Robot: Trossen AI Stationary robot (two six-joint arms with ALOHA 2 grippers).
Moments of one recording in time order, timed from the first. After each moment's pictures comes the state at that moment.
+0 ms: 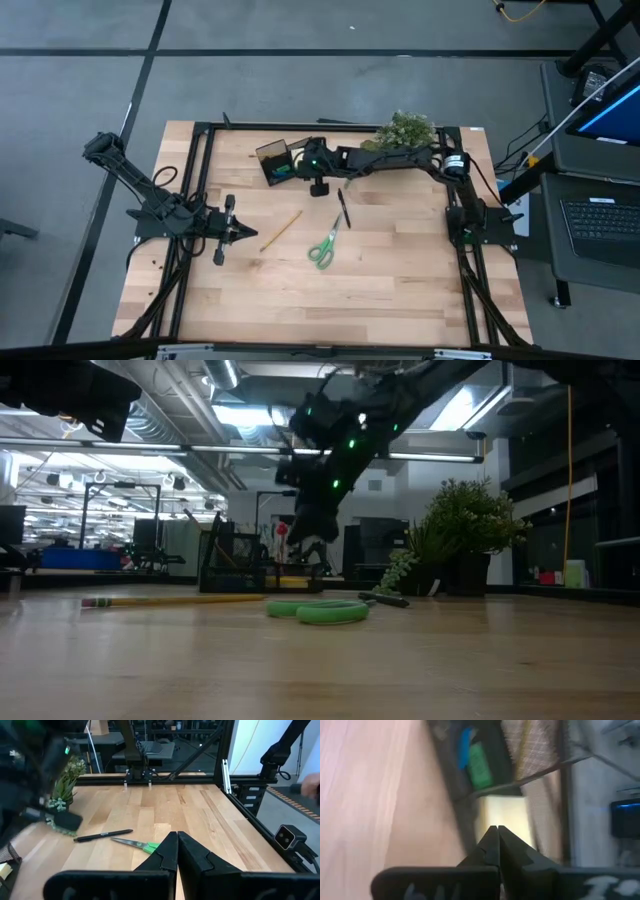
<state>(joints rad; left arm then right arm) -0.65 0.59 0.22 0.21 -0.61 -0.13 -0.23 2.10 1.53 -0.23 0.27 -0.56</state>
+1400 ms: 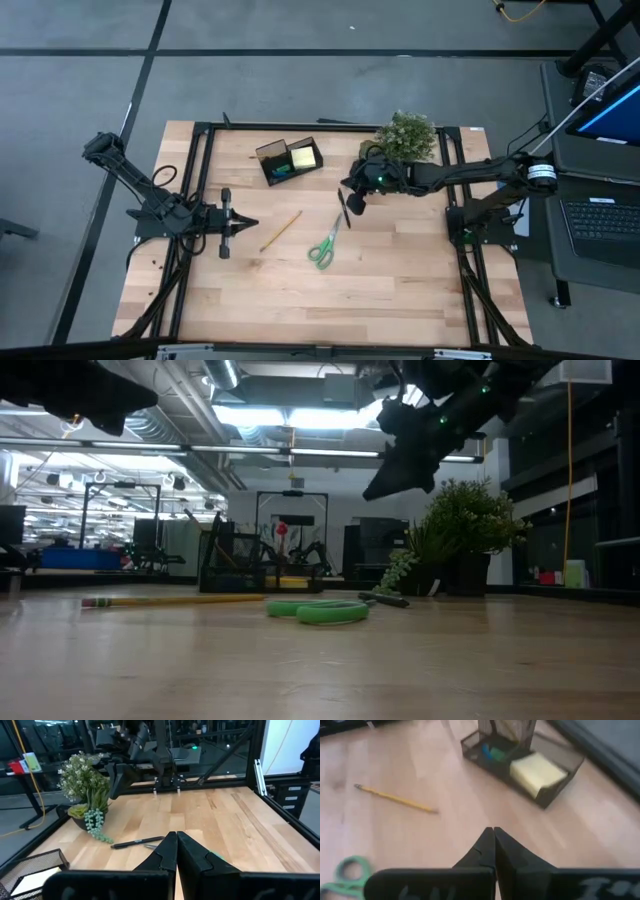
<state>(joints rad) -0.65 0.59 0.22 0.23 -0.76 -0.01 -0.13 1.45 0.87 -0.07 0.15 0.22</state>
